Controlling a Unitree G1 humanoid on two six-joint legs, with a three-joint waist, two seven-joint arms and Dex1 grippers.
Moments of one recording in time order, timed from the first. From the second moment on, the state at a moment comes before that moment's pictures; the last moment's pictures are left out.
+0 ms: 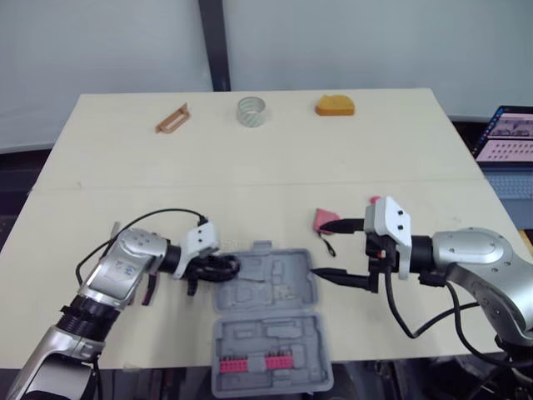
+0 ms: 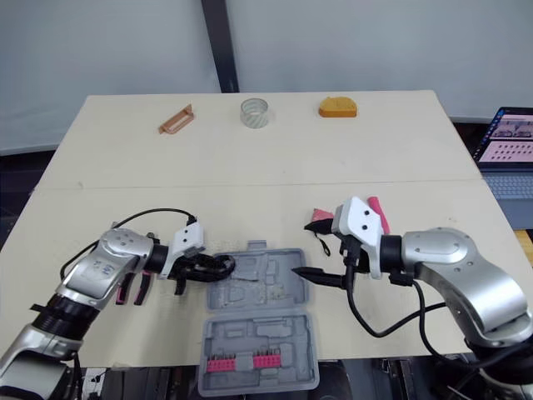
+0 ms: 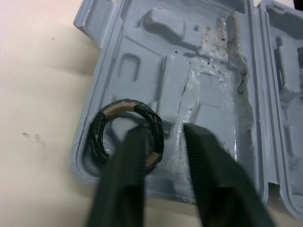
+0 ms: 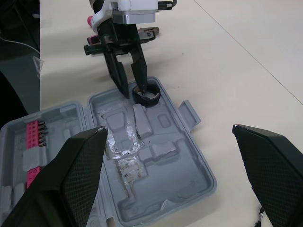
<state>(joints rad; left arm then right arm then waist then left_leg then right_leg) -0.43 0.71 -0.26 0.03 -0.16 0.49 -1.15 -0.30 -0.85 -0.01 -0.59 0.60 0.72 0.93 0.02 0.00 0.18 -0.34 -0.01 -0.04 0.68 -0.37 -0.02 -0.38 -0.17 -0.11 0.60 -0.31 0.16</state>
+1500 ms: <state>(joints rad) -0.27 0.60 -0.04 -0.07 -0.29 0.46 -0.95 -0.34 -0.84 0.02 -0.58 0.61 0.74 0.92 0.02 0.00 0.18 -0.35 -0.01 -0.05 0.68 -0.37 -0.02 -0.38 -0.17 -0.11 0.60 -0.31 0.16</state>
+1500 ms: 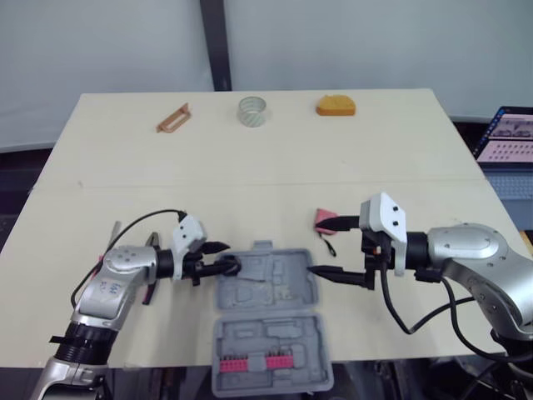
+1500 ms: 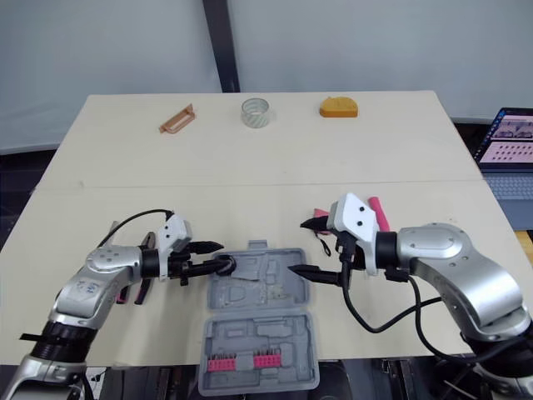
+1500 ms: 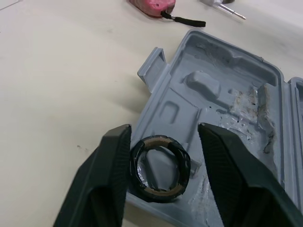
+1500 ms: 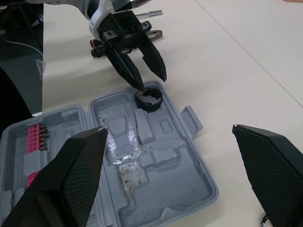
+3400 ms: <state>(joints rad) -0.22 0.58 -0.13 0.03 -0.18 0.24 -0.91 -0.34 -0.84 0.03 -0.56 0.61 0.74 0.93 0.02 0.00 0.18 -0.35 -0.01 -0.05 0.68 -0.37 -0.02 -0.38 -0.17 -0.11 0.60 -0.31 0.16</state>
